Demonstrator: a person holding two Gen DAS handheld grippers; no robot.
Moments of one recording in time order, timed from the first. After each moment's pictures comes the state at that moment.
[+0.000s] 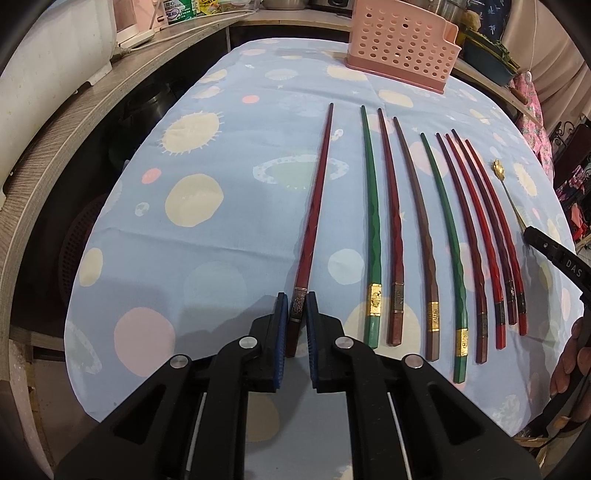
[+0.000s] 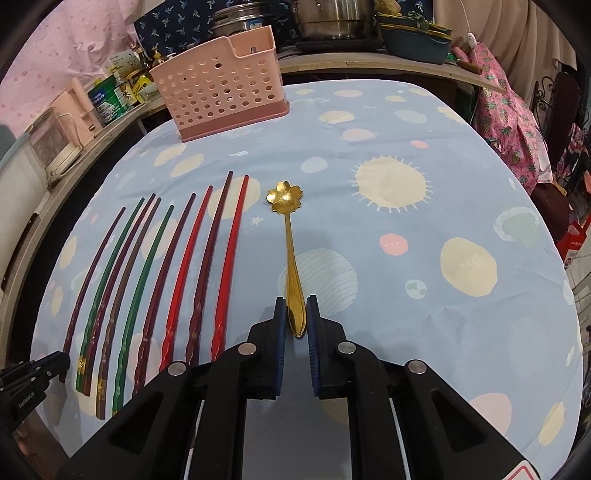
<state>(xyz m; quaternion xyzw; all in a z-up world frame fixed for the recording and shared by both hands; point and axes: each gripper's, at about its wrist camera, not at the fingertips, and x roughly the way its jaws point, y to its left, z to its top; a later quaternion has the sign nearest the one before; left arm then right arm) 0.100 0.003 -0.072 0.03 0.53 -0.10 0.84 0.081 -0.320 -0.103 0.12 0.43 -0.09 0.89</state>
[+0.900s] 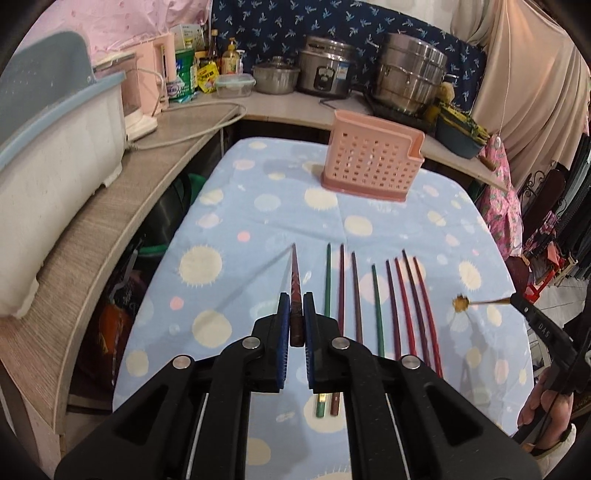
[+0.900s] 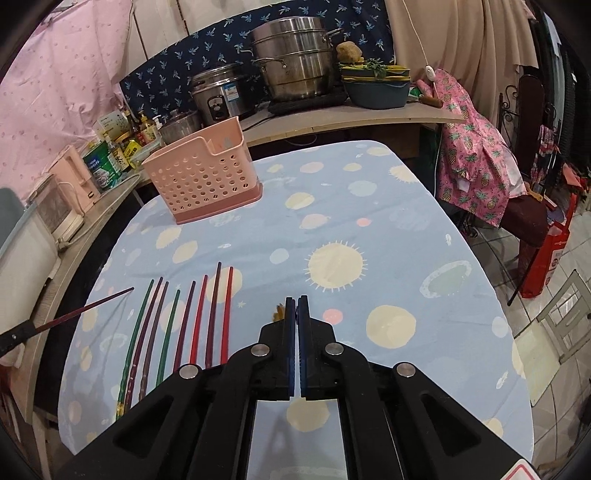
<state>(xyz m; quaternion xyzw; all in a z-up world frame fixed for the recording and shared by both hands) 0.125 0.005 0.055 -0.01 0.42 -0.13 0.90 0.058 -0.359 -0.028 0.15 0.34 -0.13 0.92</state>
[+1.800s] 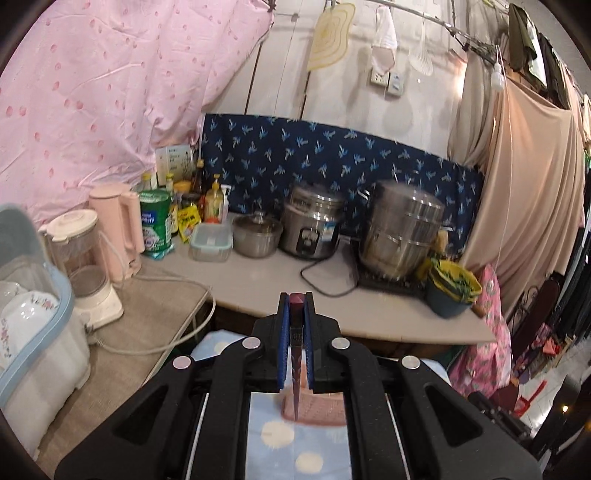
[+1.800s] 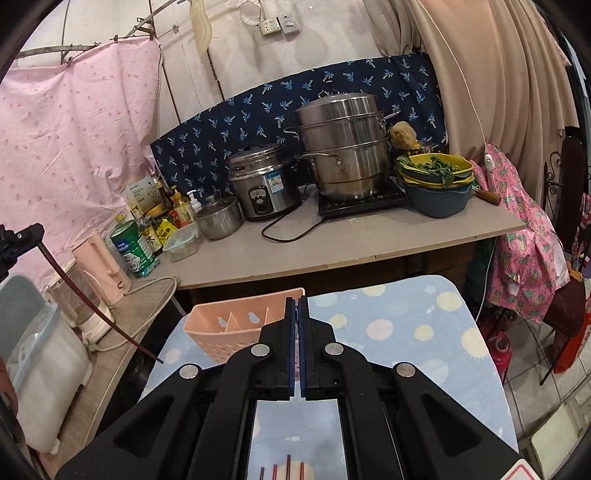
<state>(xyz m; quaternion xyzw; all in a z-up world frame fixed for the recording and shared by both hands) 0.305 -0.068 0.253 -0.08 0.21 -0.13 0.97 0.235 -0.368 0.118 0.14 0.23 -0.07 0.96</state>
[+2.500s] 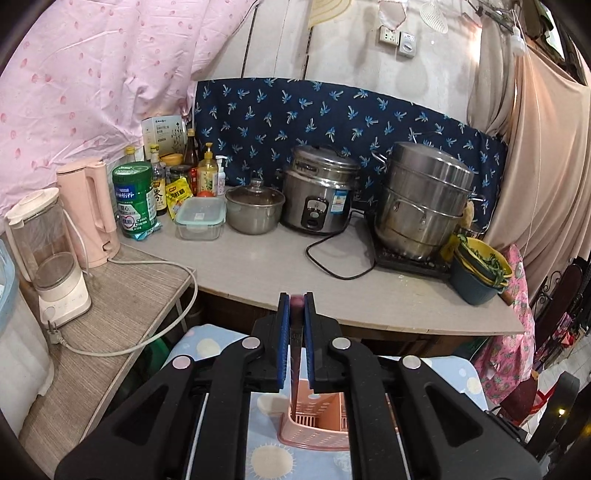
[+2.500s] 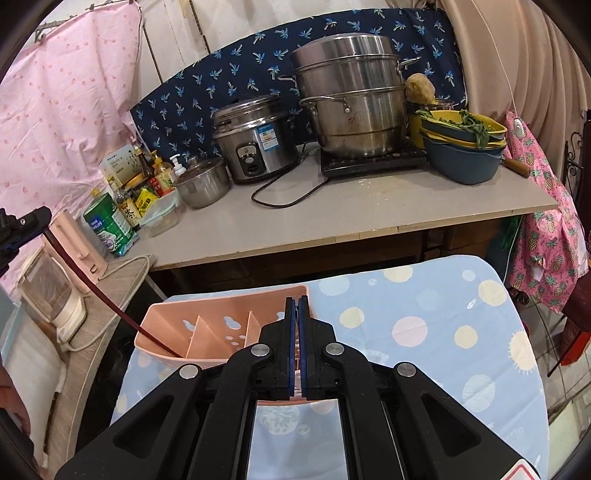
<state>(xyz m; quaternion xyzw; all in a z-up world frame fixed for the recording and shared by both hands) 0.390 -0.114 0.177 -0.05 0.26 -0.12 0.96 0.334 -0.373 0.055 0.15 0.29 -0.07 0.94</state>
